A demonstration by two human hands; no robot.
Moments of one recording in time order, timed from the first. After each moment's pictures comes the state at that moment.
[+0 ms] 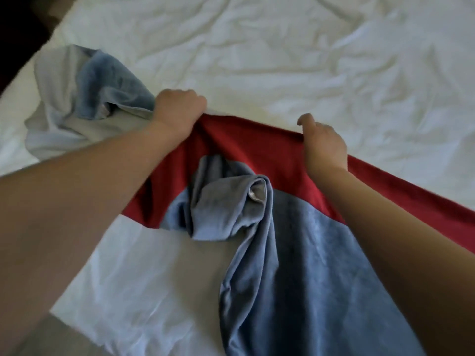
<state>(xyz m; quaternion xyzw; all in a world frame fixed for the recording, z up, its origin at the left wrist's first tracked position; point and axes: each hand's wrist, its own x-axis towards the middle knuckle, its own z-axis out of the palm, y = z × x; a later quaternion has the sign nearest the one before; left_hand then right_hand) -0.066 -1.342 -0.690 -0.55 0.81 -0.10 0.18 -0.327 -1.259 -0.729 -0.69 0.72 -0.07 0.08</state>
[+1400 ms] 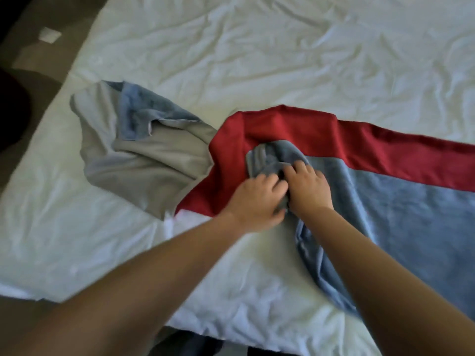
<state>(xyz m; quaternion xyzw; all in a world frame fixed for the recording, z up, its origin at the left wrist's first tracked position) -0.024 -1.157 -0.680 -0.29 0.95 0.10 -0.04 -0.167 -1.122 -0.694 -0.64 0.75 0.07 0.10</state>
